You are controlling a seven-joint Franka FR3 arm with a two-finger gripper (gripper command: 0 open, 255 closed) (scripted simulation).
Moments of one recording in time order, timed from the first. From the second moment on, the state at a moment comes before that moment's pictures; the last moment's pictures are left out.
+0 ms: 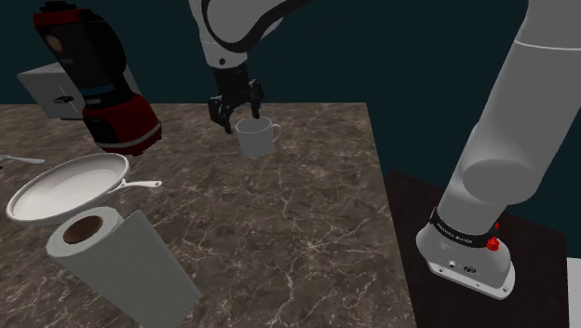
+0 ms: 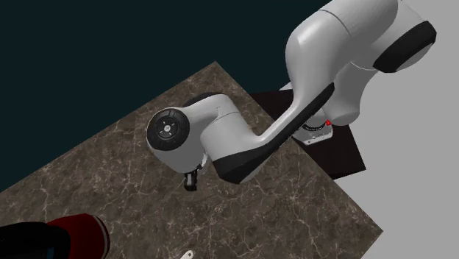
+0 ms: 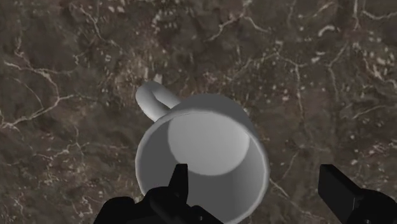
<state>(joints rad) 0.05 0.02 0.36 -1.90 -0.08 1.94 0.48</state>
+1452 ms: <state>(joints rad) 0.06 0.08 0.36 -1.93 -0.11 2.03 0.52</state>
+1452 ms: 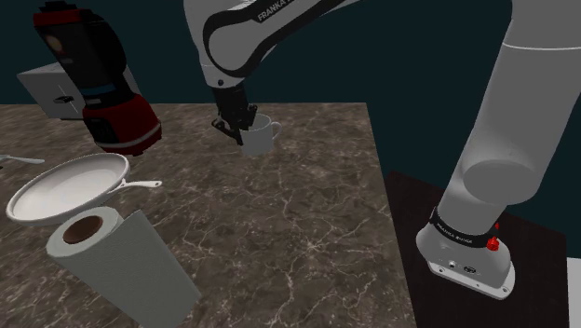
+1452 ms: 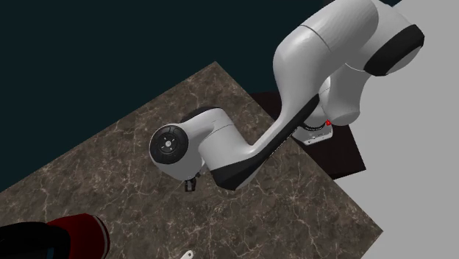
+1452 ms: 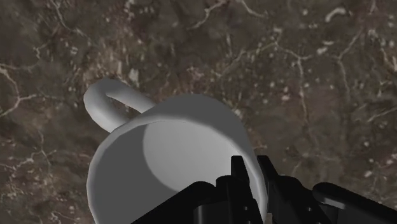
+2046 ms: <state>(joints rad) 0.06 0.06 0.36 -1.84 -0.09 1.92 0.51</state>
